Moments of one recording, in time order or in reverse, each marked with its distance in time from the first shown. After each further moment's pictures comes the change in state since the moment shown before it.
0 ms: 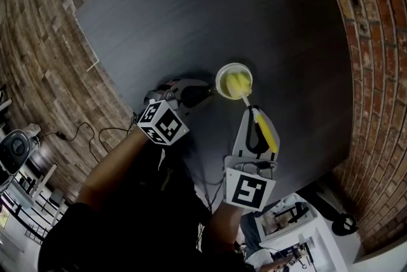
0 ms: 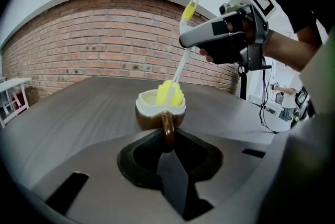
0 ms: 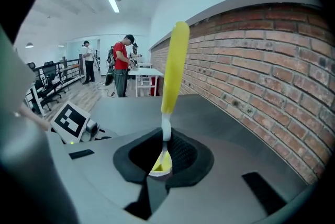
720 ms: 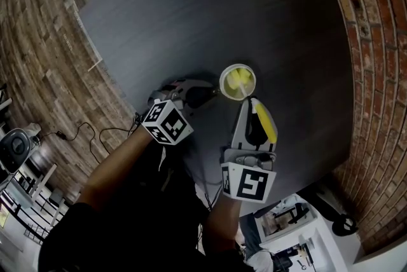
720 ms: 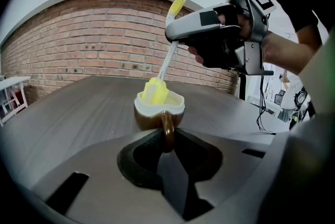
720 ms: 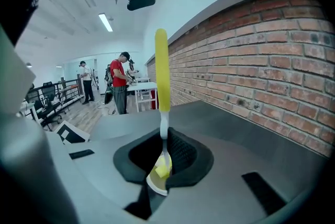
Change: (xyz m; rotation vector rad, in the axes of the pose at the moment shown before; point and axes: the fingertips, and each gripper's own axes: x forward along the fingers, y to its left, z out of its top) left arm 0.000 -0.002 -0.001 -0.006 0.001 -0.012; right arm 0.014 0.013 0.012 0.094 -0.134 0.049
